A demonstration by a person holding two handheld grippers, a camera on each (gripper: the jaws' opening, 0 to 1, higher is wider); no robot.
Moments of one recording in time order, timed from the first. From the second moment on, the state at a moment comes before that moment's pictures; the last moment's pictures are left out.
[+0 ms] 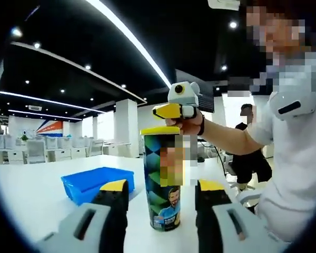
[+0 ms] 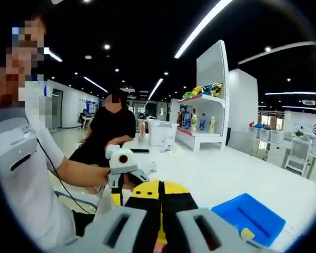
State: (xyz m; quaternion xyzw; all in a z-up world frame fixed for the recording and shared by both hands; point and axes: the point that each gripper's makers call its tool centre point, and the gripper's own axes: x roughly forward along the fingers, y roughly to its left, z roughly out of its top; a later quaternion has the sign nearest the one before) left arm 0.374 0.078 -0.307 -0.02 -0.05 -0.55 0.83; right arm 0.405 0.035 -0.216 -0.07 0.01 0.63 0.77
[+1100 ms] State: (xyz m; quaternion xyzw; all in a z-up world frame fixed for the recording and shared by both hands) left arm 0.380 0.088 -0.315 -0.02 -0.05 -0.51 0.86; right arm 0.405 0.049 -0.242 -0.05 0.06 0.66 0.75
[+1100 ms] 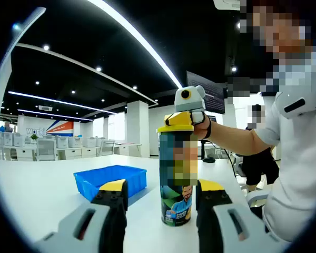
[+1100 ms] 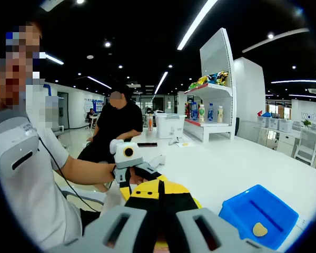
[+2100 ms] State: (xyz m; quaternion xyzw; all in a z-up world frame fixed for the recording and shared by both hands) left arm 0.383 0.092 -0.319 -0.02 -0.05 -0.51 0.86; right arm 0.408 0.044 -0.243 -0.06 0.03 0.65 0.76
